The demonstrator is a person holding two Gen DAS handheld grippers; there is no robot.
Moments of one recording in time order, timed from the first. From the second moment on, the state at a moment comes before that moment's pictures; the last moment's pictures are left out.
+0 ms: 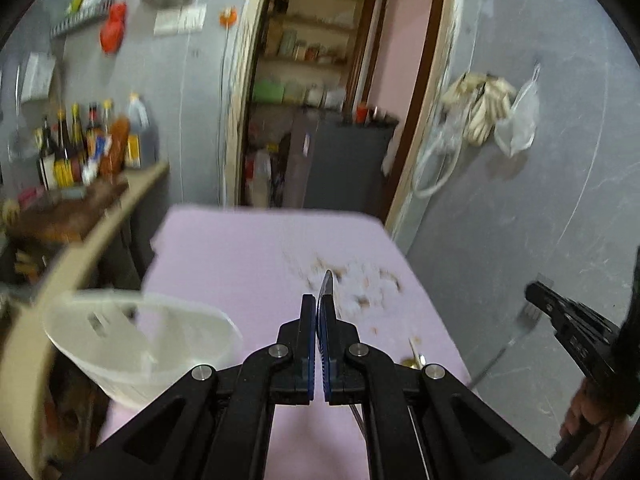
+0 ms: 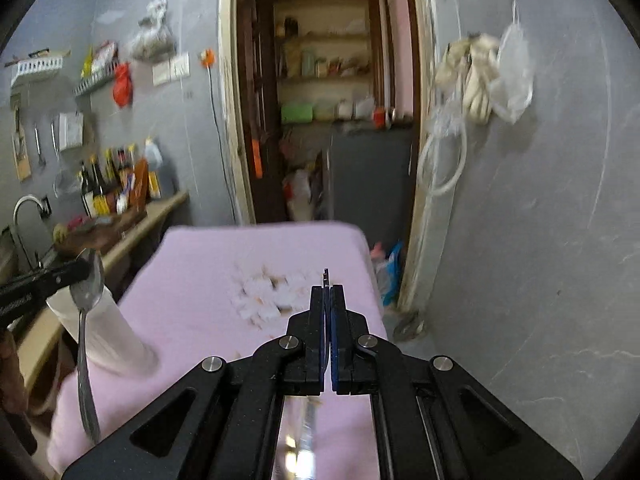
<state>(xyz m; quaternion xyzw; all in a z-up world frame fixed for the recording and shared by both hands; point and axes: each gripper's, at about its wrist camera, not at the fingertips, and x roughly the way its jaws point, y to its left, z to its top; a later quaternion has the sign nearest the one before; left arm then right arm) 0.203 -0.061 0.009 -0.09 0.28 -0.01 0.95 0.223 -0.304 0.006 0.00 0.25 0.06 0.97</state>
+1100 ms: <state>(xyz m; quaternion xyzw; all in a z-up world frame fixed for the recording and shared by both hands) 0.208 0.119 0.006 -0.02 0.14 0.19 0.97 0.243 -0.040 0.022 -0.09 0.17 0.10 0.98</state>
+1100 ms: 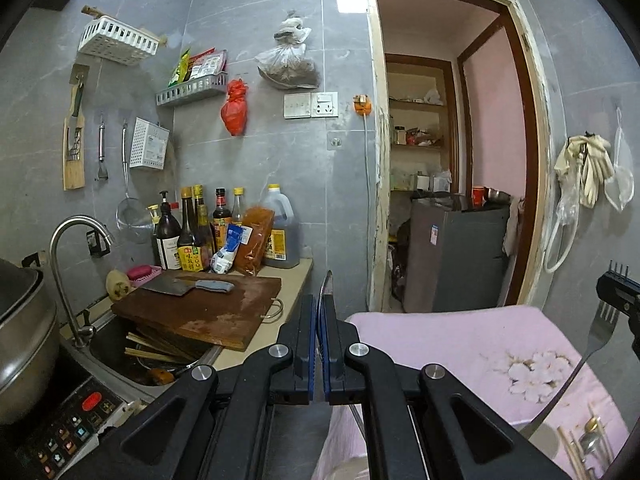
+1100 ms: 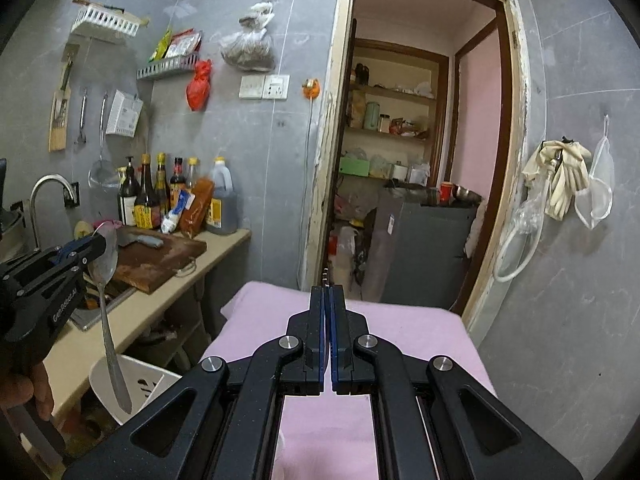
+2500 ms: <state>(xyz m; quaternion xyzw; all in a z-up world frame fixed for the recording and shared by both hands) 0.176 0.135 -0.003 -0.15 0.21 0.05 0.96 0.219 -0.097 0.016 0.06 0.18 0.12 0.98</state>
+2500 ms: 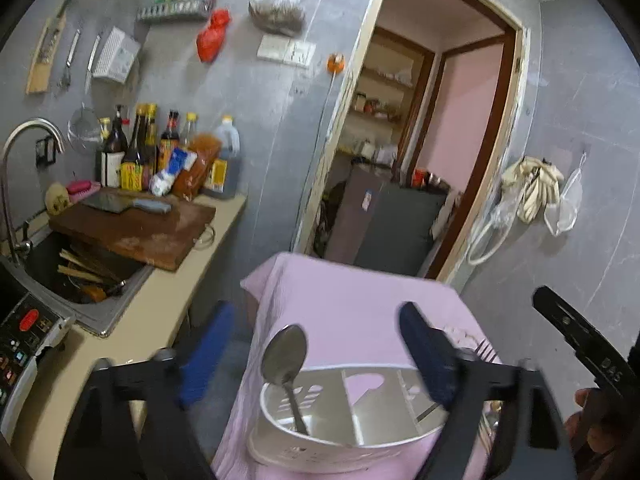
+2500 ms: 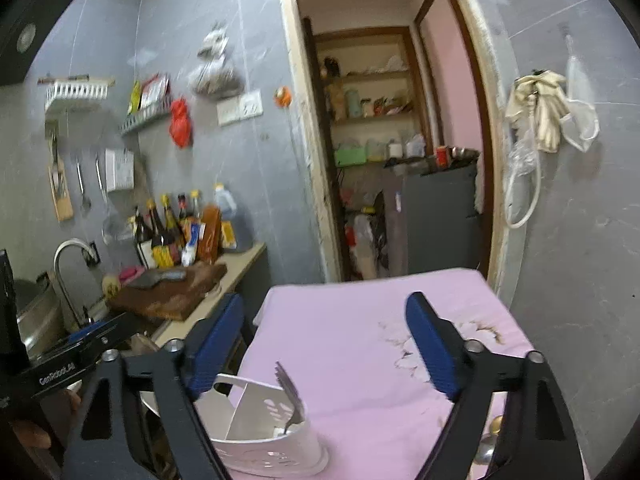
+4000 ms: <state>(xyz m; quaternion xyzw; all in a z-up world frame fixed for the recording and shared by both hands) 0.198 -0.137 -0.105 -0.06 0.29 0.06 0.95 0.248 -0.350 -0.137 0.06 0.29 0.10 0.95</state>
